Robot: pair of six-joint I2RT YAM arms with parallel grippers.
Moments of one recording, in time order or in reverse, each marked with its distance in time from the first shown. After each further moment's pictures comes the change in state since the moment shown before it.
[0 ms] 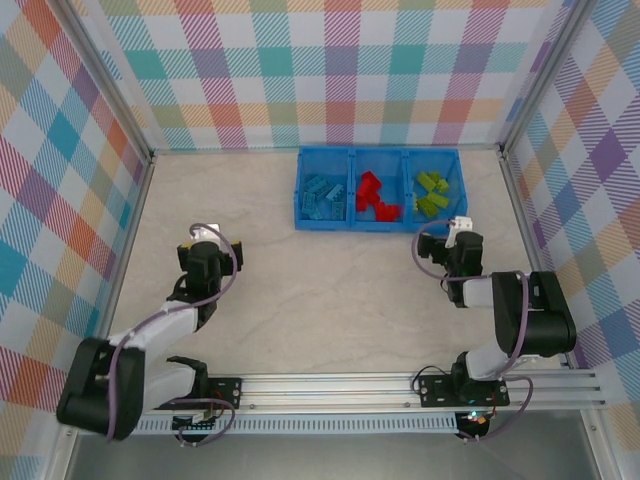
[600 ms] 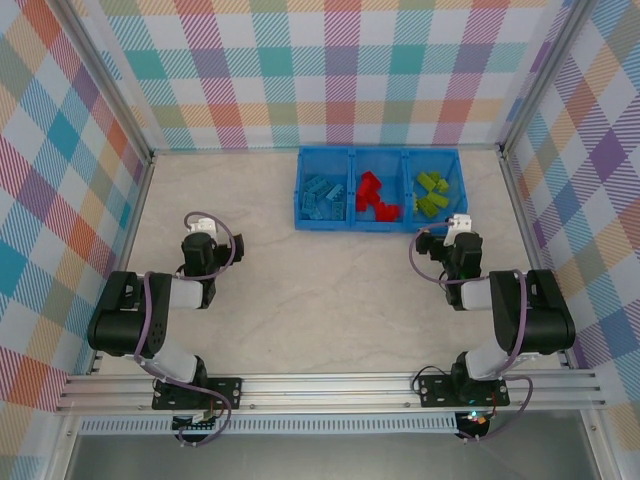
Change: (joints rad) left arm 0.143 0.381 0.053 0.341 0.248 -0.047; right arm 0.015 0.012 -0.006 0.116 0.006 -0.007
